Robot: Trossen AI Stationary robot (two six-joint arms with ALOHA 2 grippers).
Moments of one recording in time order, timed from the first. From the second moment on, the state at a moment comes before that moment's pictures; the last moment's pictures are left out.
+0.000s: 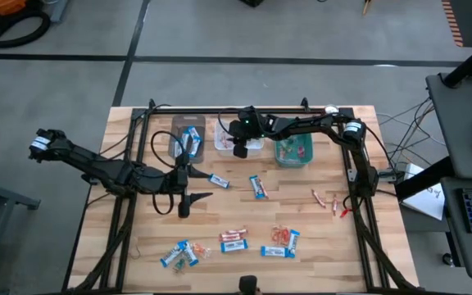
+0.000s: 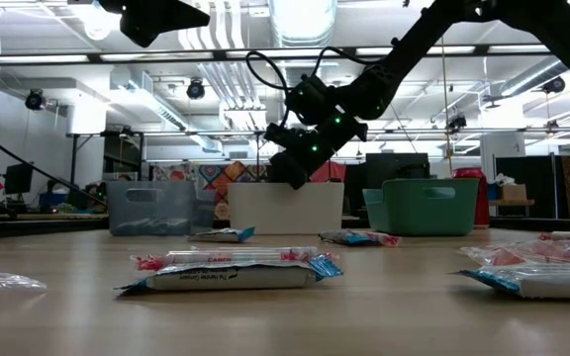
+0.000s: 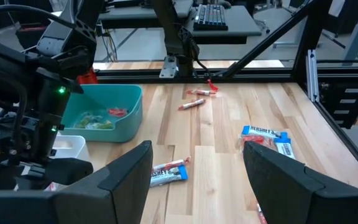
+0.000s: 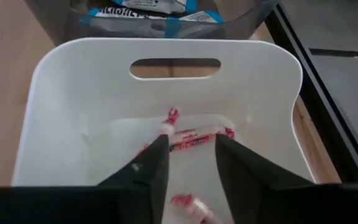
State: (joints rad) left arm -0.34 1.02 0.69 0.04 -0.41 -0.09; right arm -0.44 2.09 1.35 0.09 -0.16 -0.33
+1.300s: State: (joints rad) left arm -0.74 1.42 0.94 -0.74 -0.04 -1.21; right arm -0.01 1.66 1.35 -0.54 -0.10 0.09
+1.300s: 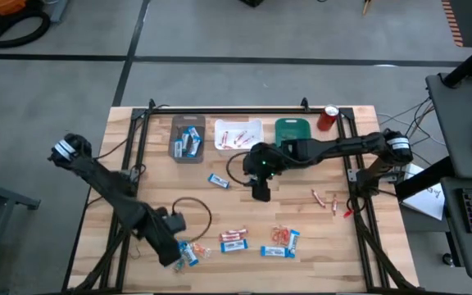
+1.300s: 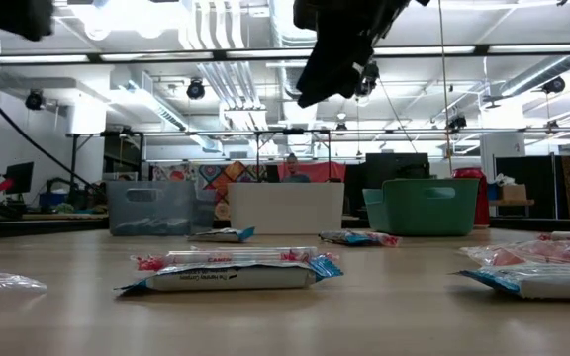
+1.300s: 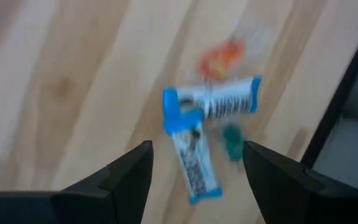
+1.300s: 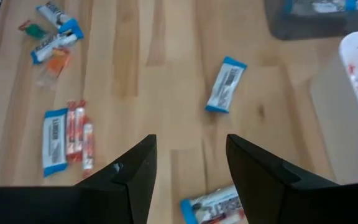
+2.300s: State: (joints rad) left arm -0.87 1.64 0.92 -0.63 -0.09 -1.31; right arm 0.04 1.66 1.35 -0.57 -0.10 0.16
